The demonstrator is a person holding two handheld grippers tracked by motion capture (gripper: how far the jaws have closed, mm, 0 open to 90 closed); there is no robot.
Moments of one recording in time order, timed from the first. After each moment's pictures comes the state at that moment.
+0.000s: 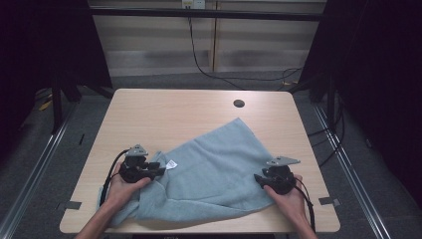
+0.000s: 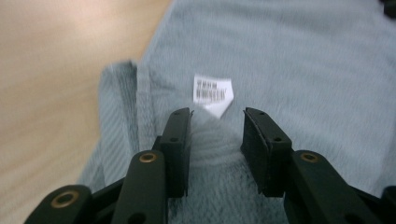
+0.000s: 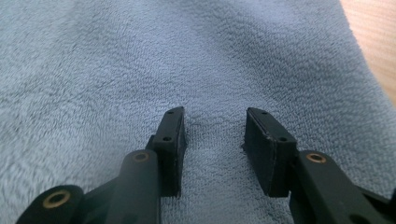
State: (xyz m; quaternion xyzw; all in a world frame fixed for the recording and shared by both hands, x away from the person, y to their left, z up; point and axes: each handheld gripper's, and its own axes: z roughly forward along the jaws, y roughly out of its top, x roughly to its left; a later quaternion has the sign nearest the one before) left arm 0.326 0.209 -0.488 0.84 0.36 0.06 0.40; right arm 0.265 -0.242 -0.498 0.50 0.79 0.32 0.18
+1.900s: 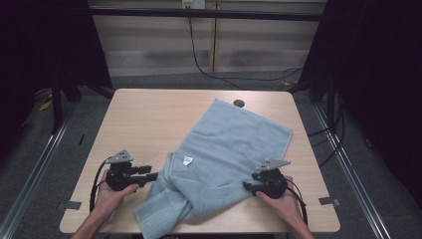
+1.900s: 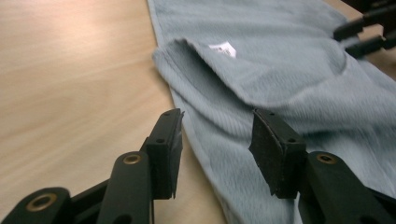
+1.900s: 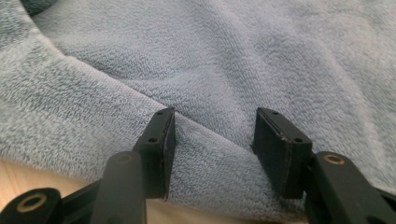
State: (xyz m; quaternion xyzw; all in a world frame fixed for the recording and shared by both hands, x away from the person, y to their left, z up) left arm 0.301 0.237 -0.481 0.81 0.36 0.02 0.46; right arm 0.255 -0.222 -0.495 0.44 0.83 0.33 0.12
